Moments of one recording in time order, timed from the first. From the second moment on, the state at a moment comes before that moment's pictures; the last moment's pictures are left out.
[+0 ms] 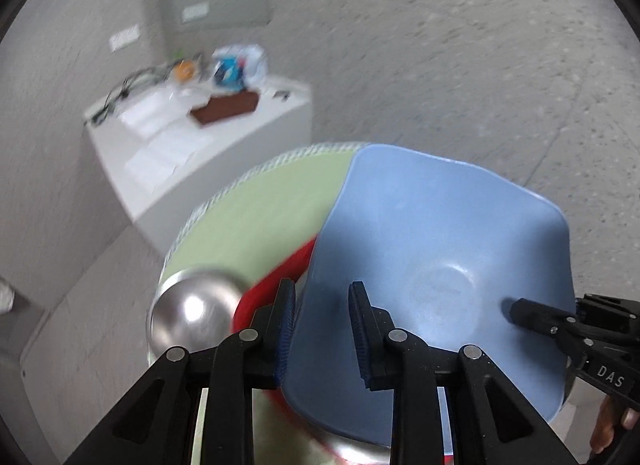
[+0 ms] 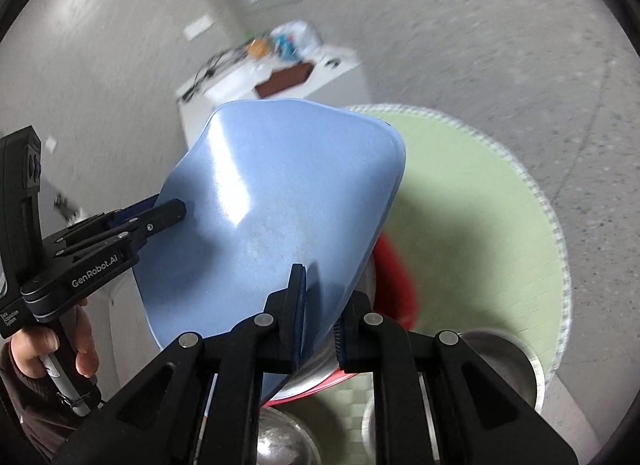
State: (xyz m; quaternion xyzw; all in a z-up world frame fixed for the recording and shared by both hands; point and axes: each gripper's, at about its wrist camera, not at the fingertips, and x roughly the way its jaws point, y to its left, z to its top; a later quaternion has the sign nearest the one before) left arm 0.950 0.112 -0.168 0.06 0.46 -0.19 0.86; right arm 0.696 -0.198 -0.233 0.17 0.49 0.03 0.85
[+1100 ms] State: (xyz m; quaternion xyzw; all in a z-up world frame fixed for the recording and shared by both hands) left arm 0.873 0.153 -0.211 -0.01 0.38 -0.25 0.89; right arm 0.618 -0.154 -0.233 0.09 0.44 -0.10 0.89
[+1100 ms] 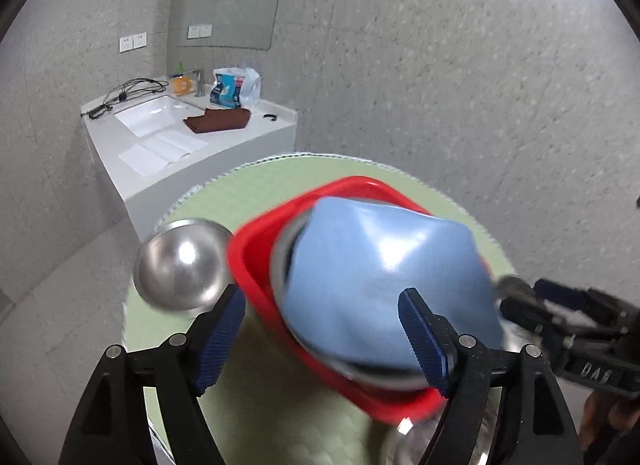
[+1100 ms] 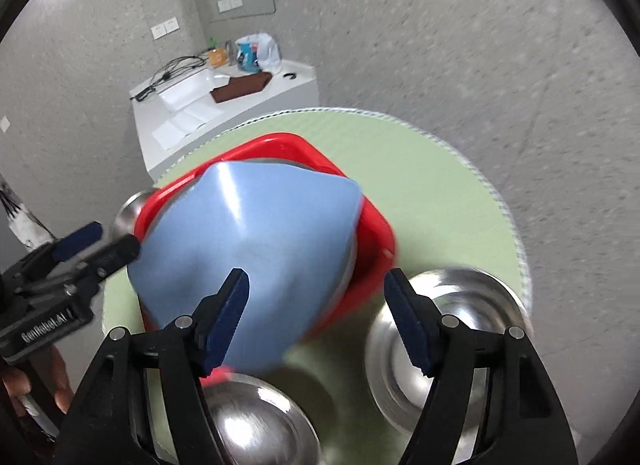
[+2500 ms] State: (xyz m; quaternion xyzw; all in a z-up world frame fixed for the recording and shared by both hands) left arm 0.713 0.023 -0.211 0.00 0.37 -0.23 0.90; right arm 0.535 -0.212 -0.238 0.06 0.47 0.07 0.88
